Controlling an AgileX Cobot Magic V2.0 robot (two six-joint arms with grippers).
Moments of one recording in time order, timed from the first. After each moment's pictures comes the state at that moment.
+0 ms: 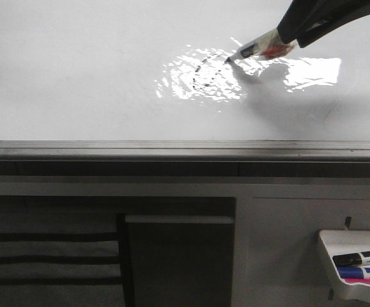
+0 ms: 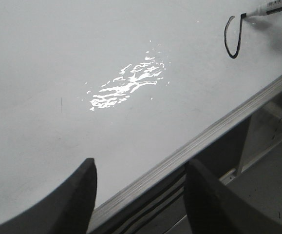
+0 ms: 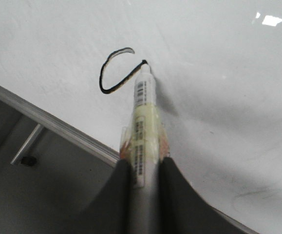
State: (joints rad) left arm -0.34 0.87 -0.87 -0.31 0.62 0.57; right arm 0.29 1.28 -1.03 0.42 0.60 -0.32
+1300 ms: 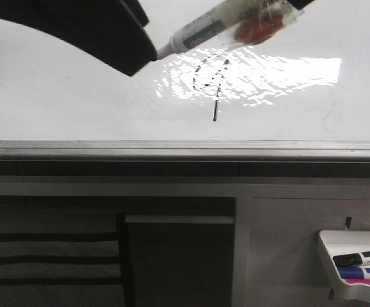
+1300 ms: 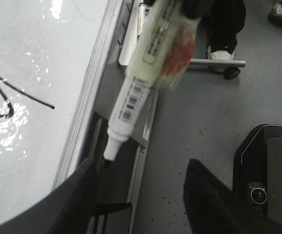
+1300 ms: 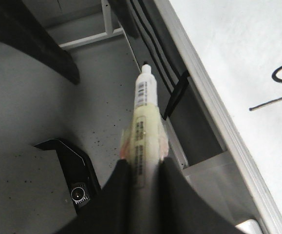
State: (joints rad) left arm -0.84 1.26 -1.09 -0.33 0.75 0.85; right arm 0.54 1.10 -1.08 0.39 0.95 -0.75
